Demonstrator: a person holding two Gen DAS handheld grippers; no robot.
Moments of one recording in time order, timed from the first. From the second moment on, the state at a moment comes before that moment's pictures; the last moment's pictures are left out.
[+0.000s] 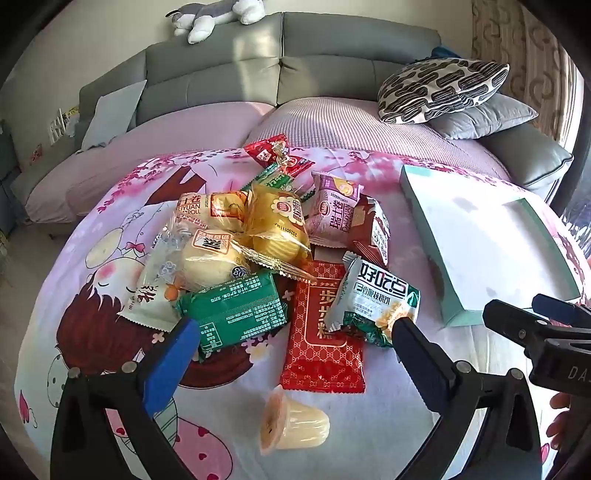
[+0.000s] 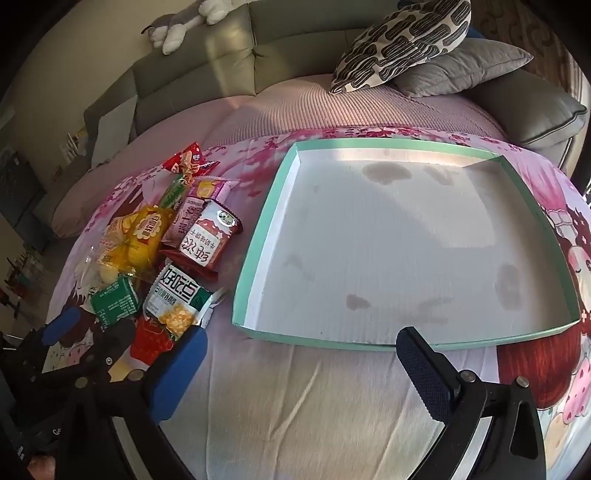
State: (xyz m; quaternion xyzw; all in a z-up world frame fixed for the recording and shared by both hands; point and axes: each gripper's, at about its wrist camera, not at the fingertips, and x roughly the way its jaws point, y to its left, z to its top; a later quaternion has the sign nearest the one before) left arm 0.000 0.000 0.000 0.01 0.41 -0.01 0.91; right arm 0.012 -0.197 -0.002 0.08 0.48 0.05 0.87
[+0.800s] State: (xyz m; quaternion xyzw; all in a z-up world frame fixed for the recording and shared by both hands) left arm -0.001 0.011 0.001 -0.01 0.40 0.00 0.92; right arm 0.013 -0.194 0.000 0.09 0.47 0.06 0.87
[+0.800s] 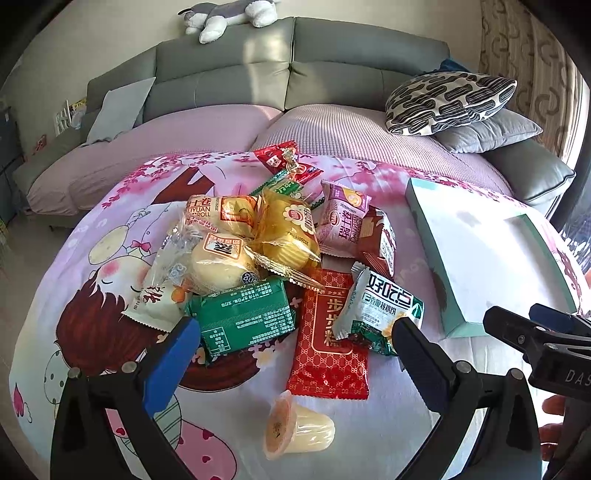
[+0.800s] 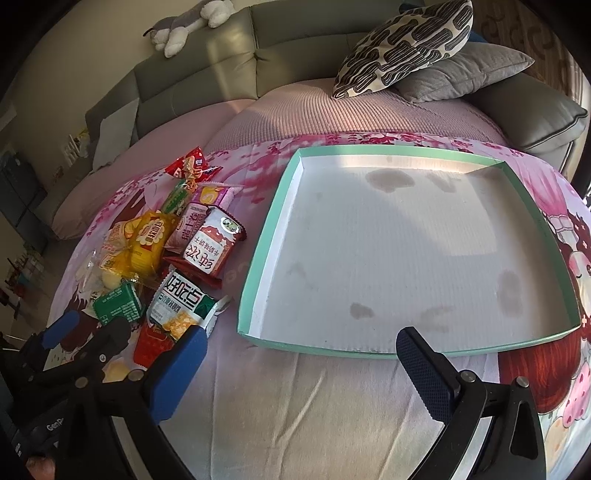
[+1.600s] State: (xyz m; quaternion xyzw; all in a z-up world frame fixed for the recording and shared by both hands) left arm -0.003 0.017 -0.001 -0.02 0.39 0.00 0.92; right arm 0.012 -0.188 -0.005 0.07 0.48 0.06 0.87
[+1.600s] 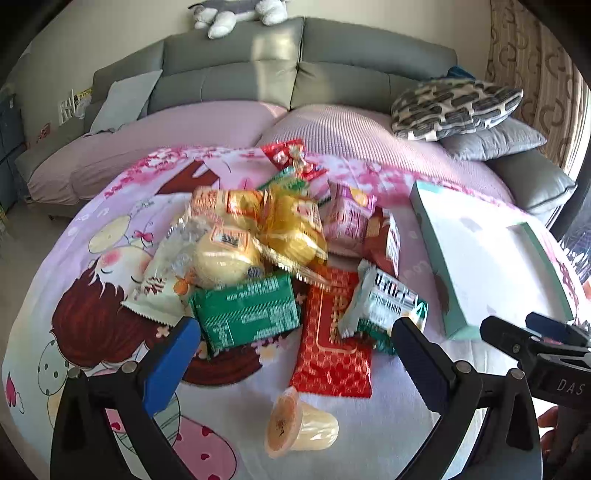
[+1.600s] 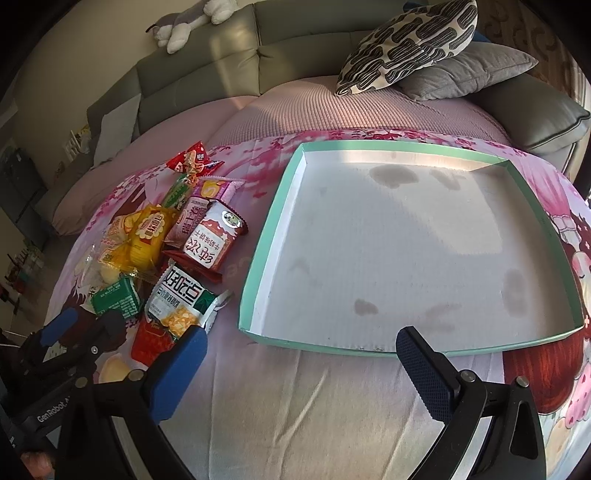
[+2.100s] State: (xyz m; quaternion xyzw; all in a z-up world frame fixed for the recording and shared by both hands) left arm -0.014 0.012 -0.025 -0.01 0.48 -0.02 0.88; right arm 0.006 -0.177 0.005 0.06 0.47 0.07 0.88
